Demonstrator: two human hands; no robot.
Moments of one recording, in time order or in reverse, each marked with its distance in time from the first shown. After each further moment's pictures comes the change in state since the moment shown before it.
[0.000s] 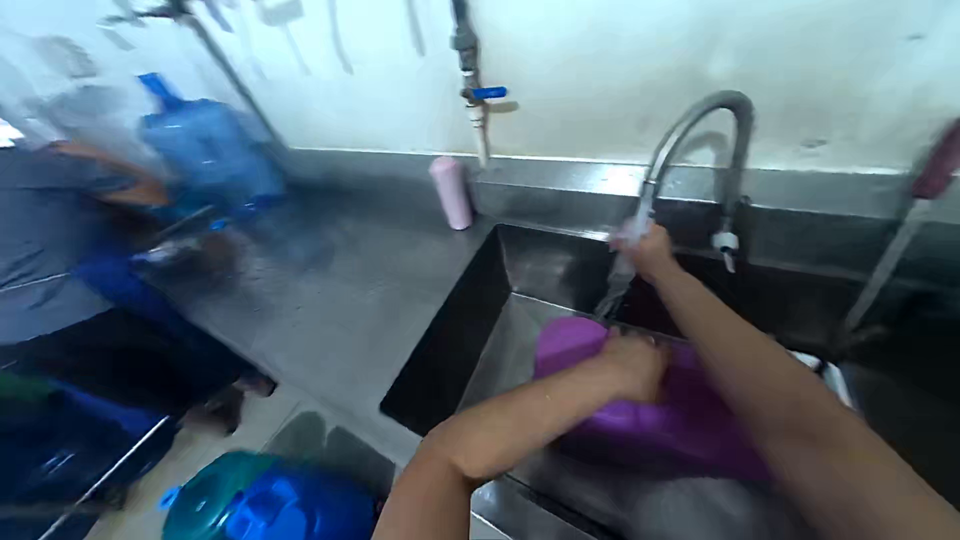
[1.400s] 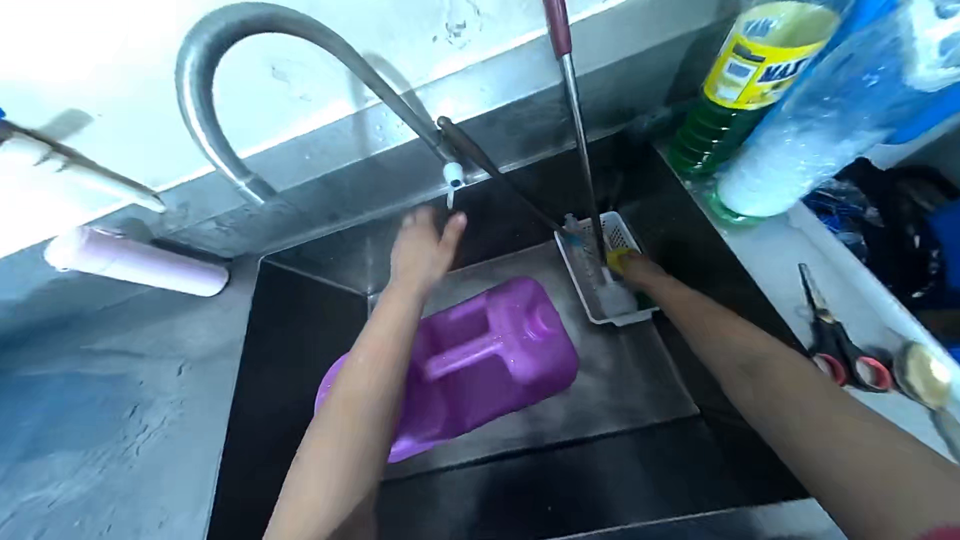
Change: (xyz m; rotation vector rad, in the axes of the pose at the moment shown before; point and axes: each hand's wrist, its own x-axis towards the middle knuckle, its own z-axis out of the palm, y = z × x) left_hand 0.131 0.039 -0.045 -0.087 0.290 -0.287; right_hand -0.191 0.307 -0.237 -0.620 -0.194 0.819
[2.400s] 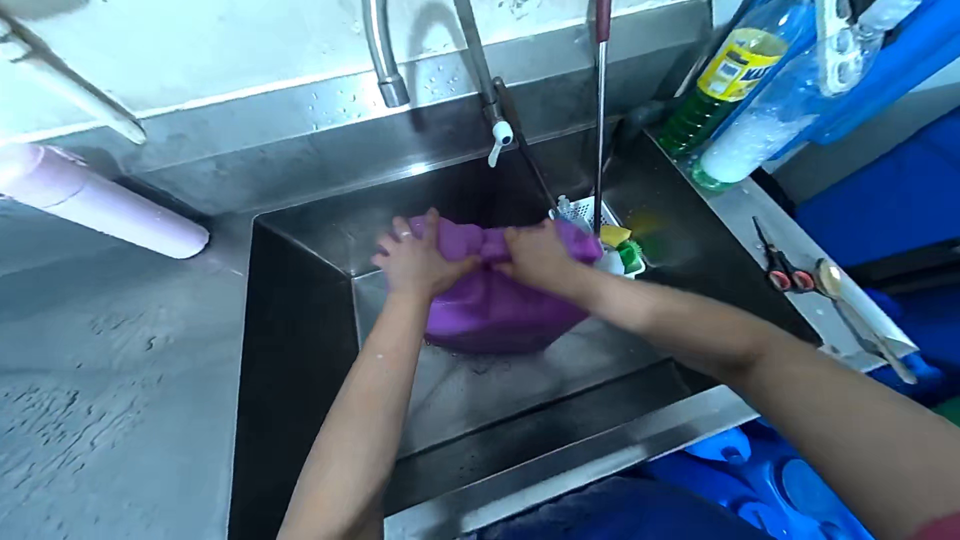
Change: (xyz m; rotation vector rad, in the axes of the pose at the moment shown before) left_hand -0.054 -0.125 -0.019 0.241 -0.085 0.020; right_hand -0.191 -0.294 0.011 -0.317 0.191 -0.414
